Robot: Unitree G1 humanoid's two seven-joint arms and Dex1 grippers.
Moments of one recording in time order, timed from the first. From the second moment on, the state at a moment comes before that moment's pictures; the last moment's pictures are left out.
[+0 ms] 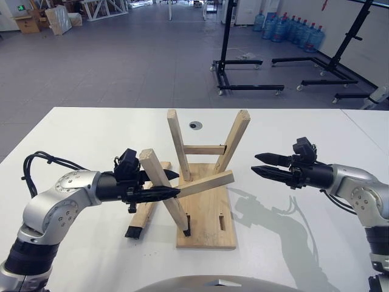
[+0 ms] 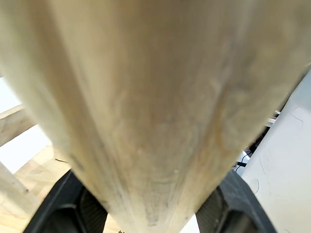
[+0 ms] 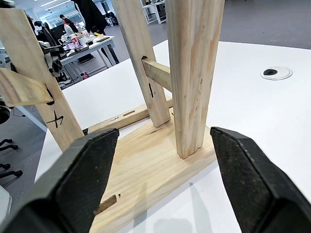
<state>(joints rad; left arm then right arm) -0.10 0.73 0.03 -0.43 -0.87 0.65 -1.12 -0.16 -0.79 -0.16 -0.08 0.76 0.70 1.11</state>
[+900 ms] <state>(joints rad) -0.32 0.75 -0.29 -0.29 -0.54 0.31 -1.19 -0.11 -0.68 -0.12 -0.10 0.71 0.68 1.04</state>
